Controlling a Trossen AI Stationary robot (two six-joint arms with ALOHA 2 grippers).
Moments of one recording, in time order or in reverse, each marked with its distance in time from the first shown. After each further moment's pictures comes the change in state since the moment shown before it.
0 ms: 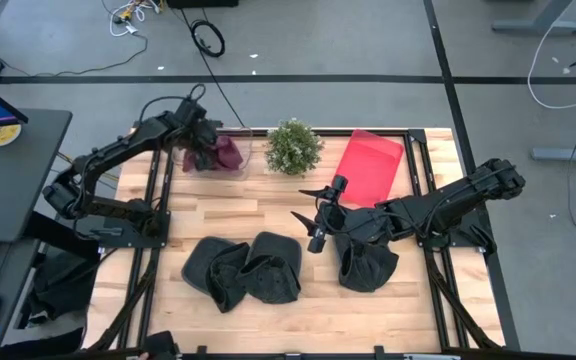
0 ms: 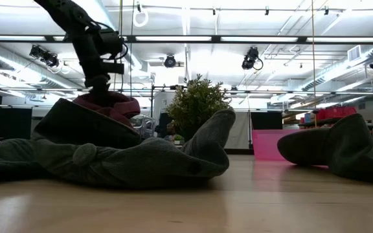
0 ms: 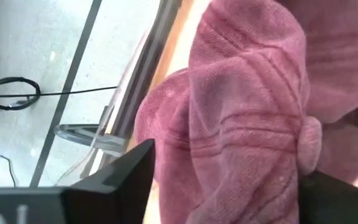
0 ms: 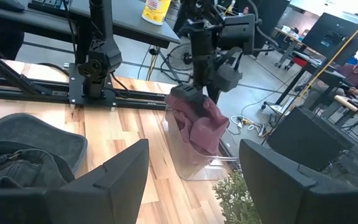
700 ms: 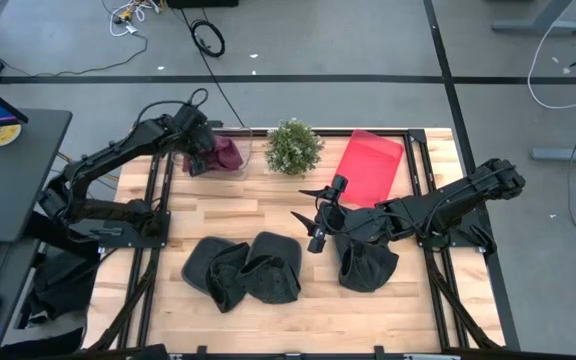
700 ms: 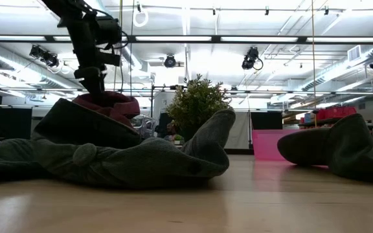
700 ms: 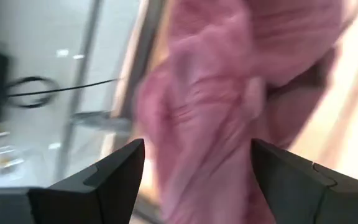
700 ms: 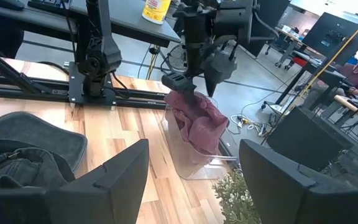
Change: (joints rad) left arm -0.100 -0.081 0.037 -0.151 -0.140 0.016; right arm 0.000 0.000 0.000 -0.005 0.000 0.000
